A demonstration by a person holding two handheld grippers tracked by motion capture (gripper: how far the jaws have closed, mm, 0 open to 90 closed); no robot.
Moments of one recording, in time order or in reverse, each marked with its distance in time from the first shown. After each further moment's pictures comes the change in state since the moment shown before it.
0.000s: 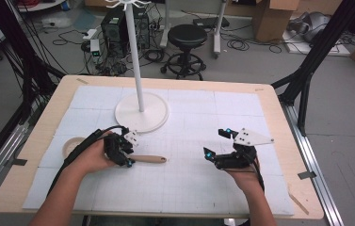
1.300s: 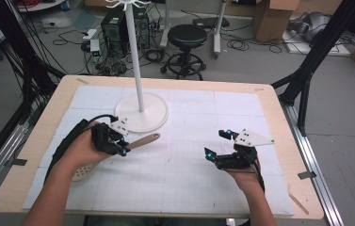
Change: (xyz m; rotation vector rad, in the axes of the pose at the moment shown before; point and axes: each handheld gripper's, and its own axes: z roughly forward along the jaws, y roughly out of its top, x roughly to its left) left arm 0.003 -0.006 -0.065 -0.171 0.033 -0.018; right arm -0.001 -0.004 -0.001 0.007 -0.007 0.013
